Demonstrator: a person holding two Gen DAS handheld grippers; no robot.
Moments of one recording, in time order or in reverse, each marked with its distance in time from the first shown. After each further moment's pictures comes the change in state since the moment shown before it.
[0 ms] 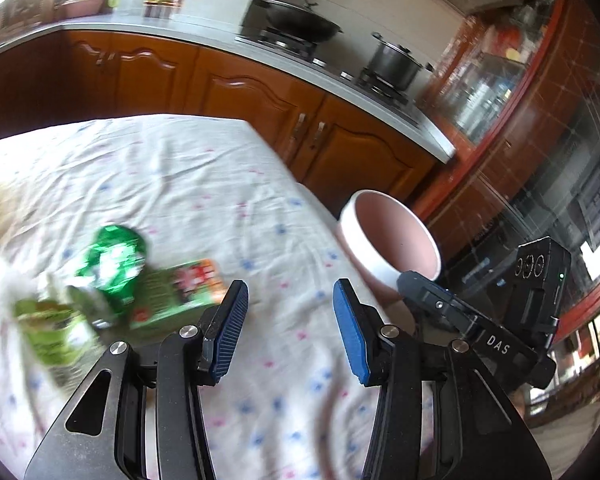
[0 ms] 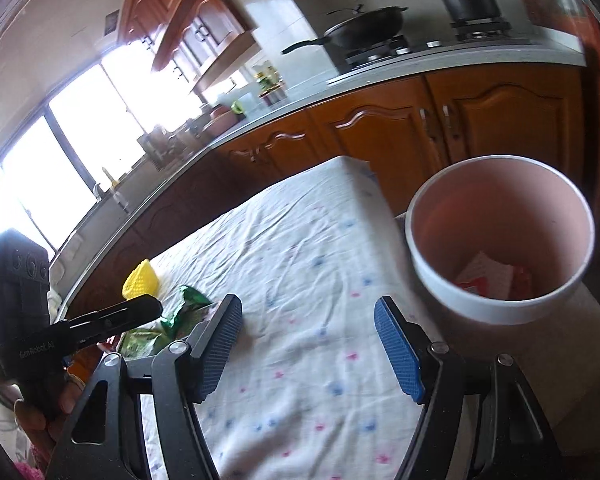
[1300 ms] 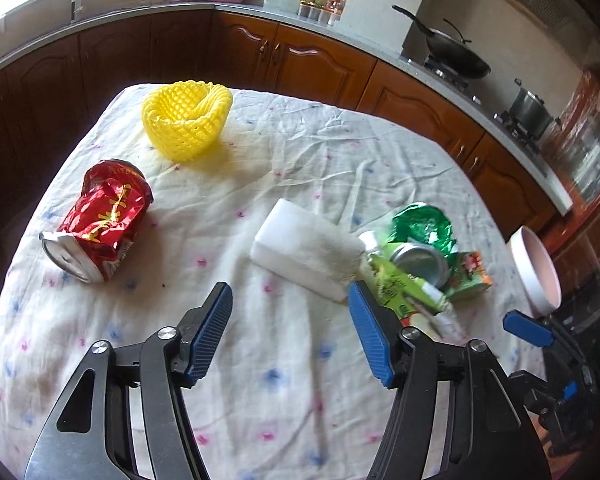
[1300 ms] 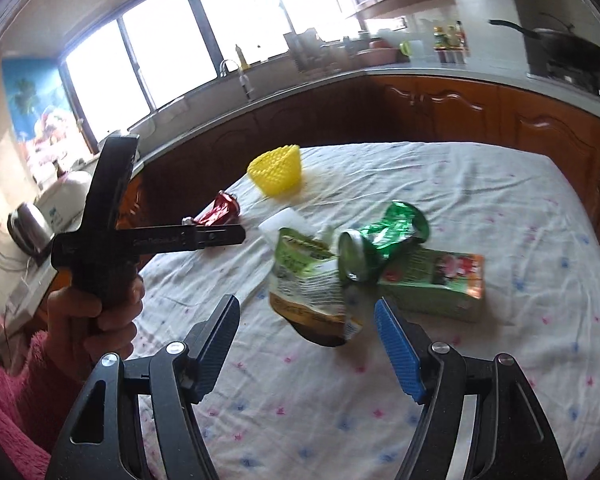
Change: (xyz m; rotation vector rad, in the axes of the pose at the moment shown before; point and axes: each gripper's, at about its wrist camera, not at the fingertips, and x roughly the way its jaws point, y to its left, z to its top) left arm -0.076 0.196 -0.050 -0.198 -0.039 0.372; right arm 0.068 0.188 -0.075 -0.473 0.225 0.294
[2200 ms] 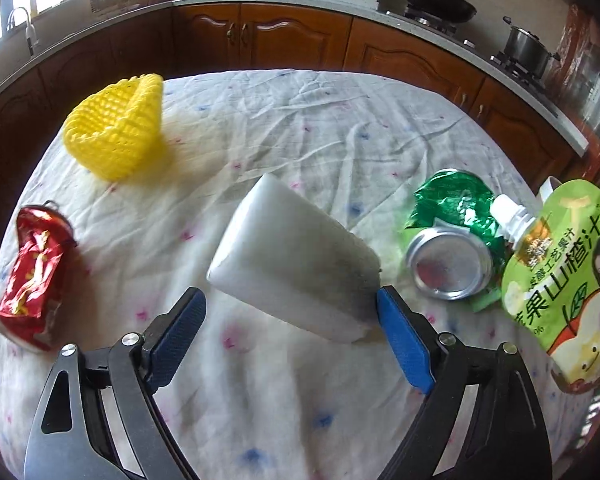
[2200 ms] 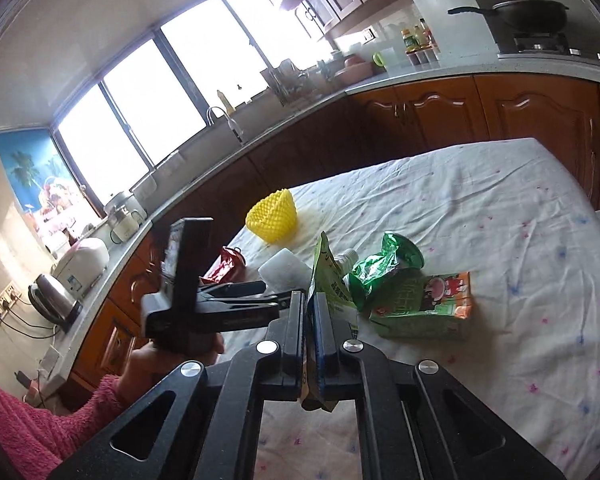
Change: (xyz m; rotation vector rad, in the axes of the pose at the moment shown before) left arm 0.071 -0.034 0.014 0.175 0.066 0.042; right arm -0.026 -0.035 0.015 0.203 -0.125 0.071
